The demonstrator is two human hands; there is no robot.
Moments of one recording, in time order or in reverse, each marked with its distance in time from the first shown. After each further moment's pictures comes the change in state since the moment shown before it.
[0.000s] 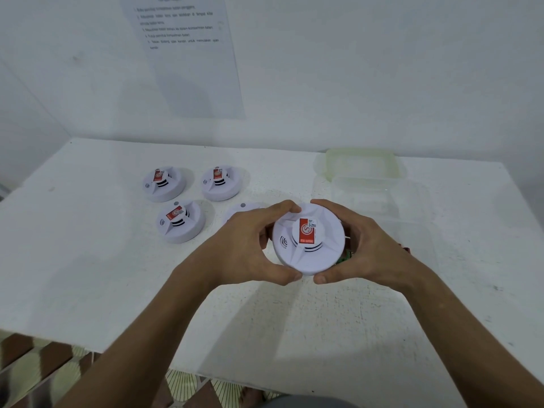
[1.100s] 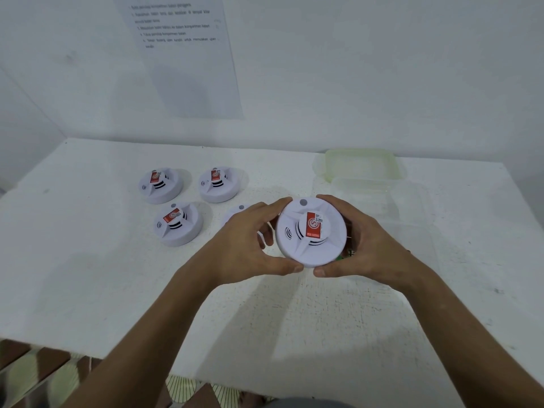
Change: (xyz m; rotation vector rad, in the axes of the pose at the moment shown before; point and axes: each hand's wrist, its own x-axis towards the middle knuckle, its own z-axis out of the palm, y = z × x) left_hand 0.013 -0.023 0.004 0.035 0.067 0.015; right_hand 0.008 0.003 -0.003 0.031 0.041 -0.010
